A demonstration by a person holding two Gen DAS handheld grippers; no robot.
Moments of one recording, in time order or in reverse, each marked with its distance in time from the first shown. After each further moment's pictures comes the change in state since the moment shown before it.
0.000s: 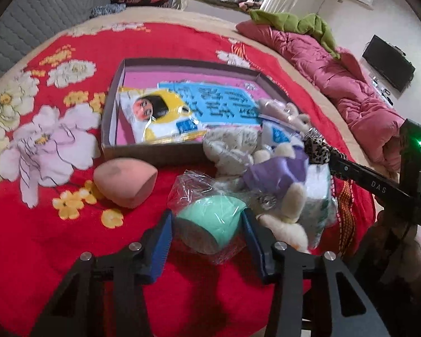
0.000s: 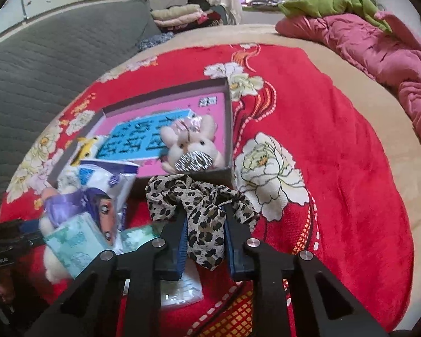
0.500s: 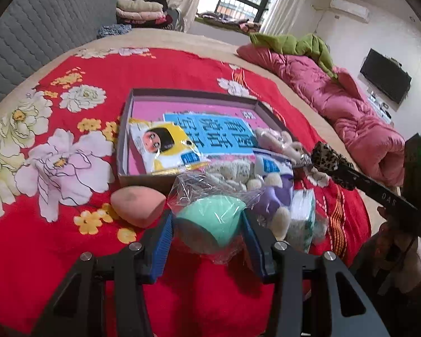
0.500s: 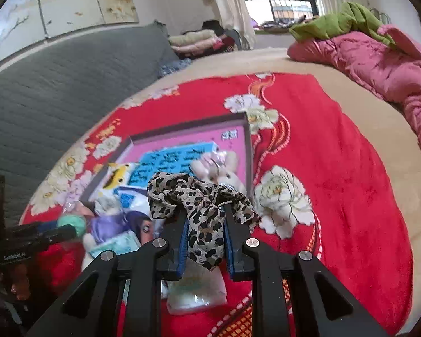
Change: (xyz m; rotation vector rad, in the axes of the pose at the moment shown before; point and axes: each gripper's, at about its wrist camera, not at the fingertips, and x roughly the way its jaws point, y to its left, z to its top) left arm -0.030 0.001 0.006 -0.014 -0.127 0.012; right arm -0.036 0.010 0.008 -0.017 -0.132 0.091
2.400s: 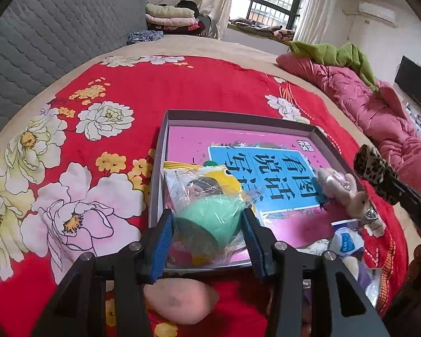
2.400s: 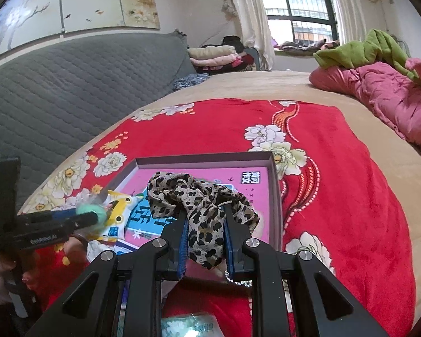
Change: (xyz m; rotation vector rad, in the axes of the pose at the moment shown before) left arm 0.063 0.032 0.058 -0.035 -0.033 0.195; right arm 0.058 0.018 0.051 -0.114 -0.068 0.032
